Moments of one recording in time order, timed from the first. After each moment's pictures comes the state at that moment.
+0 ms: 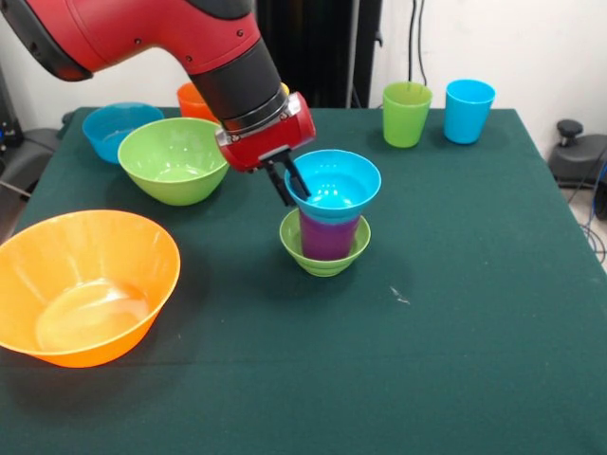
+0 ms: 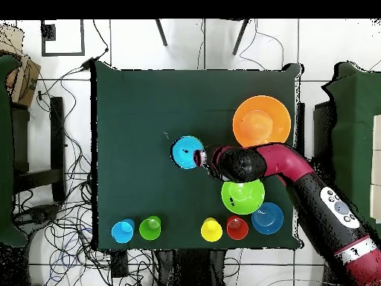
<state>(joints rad) -1.10 -0.34 0.98 1.76 -0.76 0.73 1.77</state>
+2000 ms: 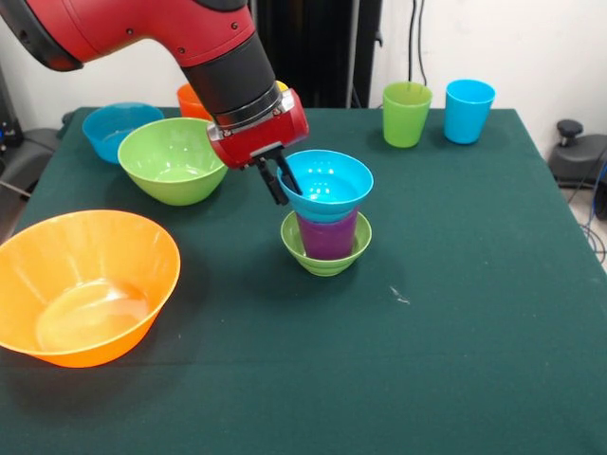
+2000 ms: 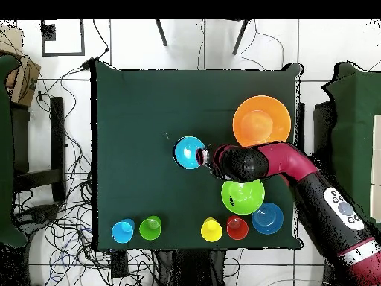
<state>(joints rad) -1.10 -0.37 0.99 1.76 -0.77 0.73 1.77</state>
